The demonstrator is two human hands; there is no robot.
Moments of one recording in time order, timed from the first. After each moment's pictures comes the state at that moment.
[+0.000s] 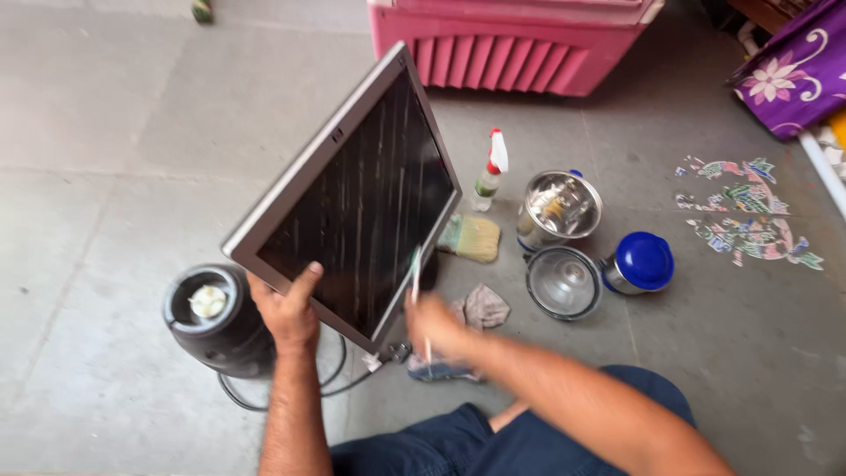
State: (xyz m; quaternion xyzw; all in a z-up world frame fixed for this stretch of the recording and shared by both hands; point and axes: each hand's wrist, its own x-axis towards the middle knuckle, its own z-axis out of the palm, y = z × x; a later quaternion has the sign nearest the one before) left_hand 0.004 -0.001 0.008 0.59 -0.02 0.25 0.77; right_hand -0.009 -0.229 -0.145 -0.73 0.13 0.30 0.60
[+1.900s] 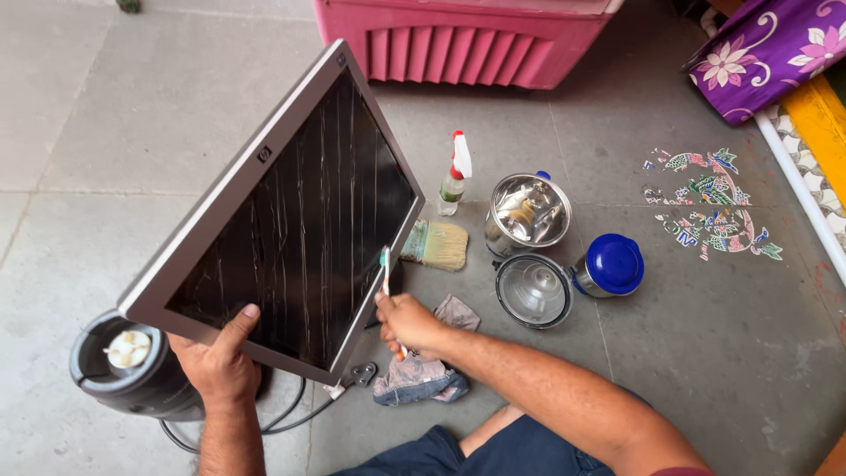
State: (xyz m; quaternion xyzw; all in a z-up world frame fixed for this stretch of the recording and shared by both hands) left_hand 0.005 -0.005 0.013 0.55 0.01 0.21 0.81; right_hand 0.036 -0.263 -0.151 -0.68 0.11 0.28 0.67
